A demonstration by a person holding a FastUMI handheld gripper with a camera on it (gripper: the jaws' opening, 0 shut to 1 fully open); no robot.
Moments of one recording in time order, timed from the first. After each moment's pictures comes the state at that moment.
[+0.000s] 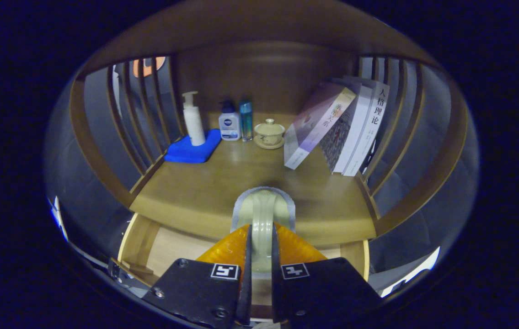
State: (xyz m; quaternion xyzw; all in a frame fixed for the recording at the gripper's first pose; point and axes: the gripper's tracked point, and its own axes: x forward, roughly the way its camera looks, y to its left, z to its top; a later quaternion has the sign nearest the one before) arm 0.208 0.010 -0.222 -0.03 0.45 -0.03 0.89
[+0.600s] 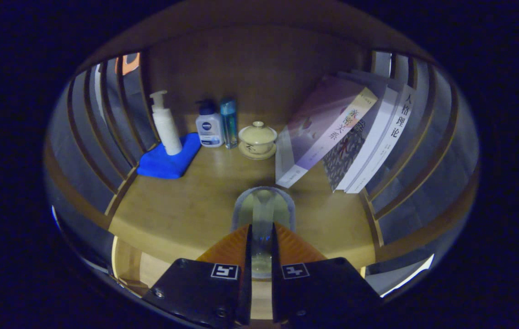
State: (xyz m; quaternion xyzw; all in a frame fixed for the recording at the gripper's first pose) arm 0.283 -0.015 -0.250 -0.04 0.48 -0.06 0.87
